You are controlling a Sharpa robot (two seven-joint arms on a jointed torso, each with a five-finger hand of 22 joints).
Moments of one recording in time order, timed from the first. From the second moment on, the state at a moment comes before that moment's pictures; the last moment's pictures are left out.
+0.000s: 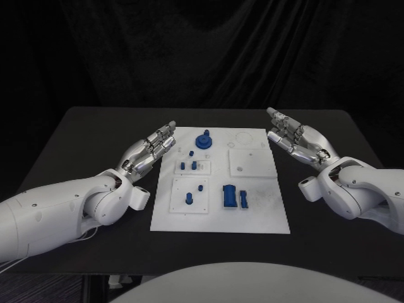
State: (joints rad) left arm 1.05 -0.83 -0.21 1.42 -0.18 -0.09 0.69; left_hand 1.34 0.26 -0.31 0.29 0.29 0.21 -0.10 0.03 0.03 0.05 -0.03 0.13 0.02 0.00 0.00 0.00 0.00 0.16 0.00 0.08 0.01 0.01; right arm 1.13 -1.05 -0.25 1.62 -0.42 -0.43 0.62; right_hand 1.11 0.10 -0.17 0.29 0.17 0.19 -0.08 0.03 0.03 0.00 0.06 0.09 0.03 0.00 0.16 0.03 0.01 0.07 0.02 0.29 0.01 0.04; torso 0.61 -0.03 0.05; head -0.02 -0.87
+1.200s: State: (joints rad) left arm 1.05 -0.79 -0.02 1.55 -0.07 -0.55 0.57; left_hand 0.43 0.07 -0.10 0.08 0.08 0.03 0.00 0.01 0.00 0.01 0.00 0.01 0.00 0.00 -0.01 0.00 0.00 0.03 0.00 0.01 0.00 0.00; right arm 1.05 -0.78 0.00 1.57 -0.06 -0.70 0.55; right_hand 0.01 0.00 0.00 0.00 0.00 0.00 0.00 0.00 0.00 0.00 0.00 0.00 0.00 0.00 0.01 0.00 0.00 0.01 0.00 0.01 0.00 0.00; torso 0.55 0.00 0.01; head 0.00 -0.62
